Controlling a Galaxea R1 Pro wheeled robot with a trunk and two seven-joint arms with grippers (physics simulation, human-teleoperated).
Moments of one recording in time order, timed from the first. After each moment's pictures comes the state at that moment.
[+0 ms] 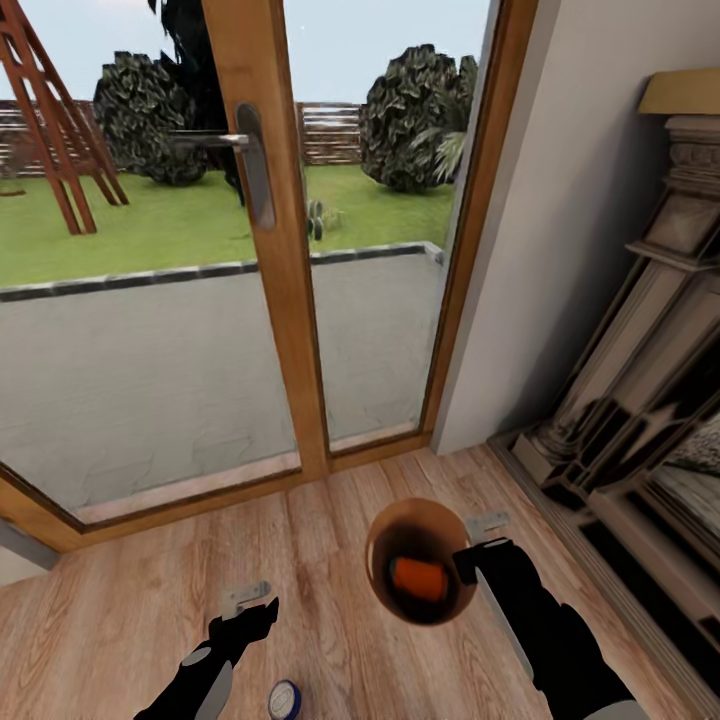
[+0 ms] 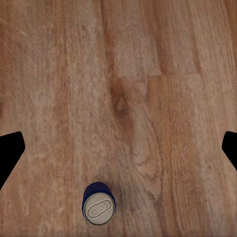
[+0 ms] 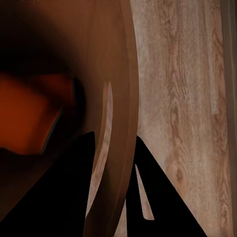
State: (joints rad) left arm -0.43 -0.07 0.18 -0.49 0.06 -0.03 -0.03; right arm -0.42 -0.04 0.23 -1.23 0.07 0.94 -0.11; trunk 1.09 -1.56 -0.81
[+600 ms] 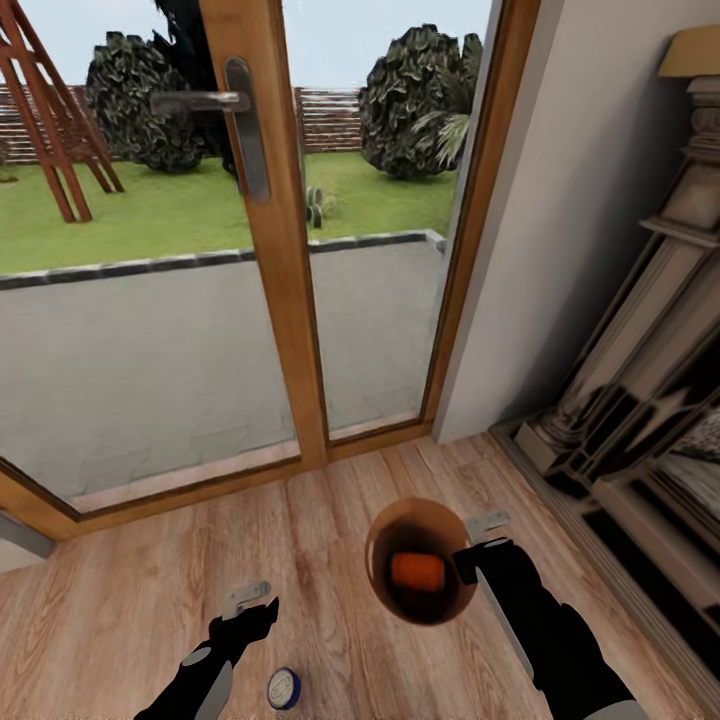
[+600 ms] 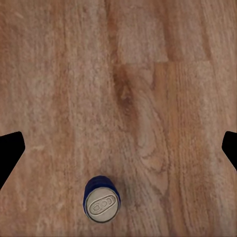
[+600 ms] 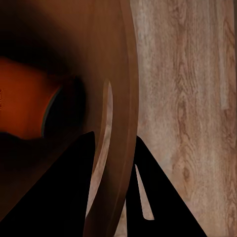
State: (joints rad) left arm -0.43 -0.07 0.18 -0.49 0.06 -0.03 -0.03; right arm -0.42 -0.04 0.23 -1.23 0.07 0.94 -0.11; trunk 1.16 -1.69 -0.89
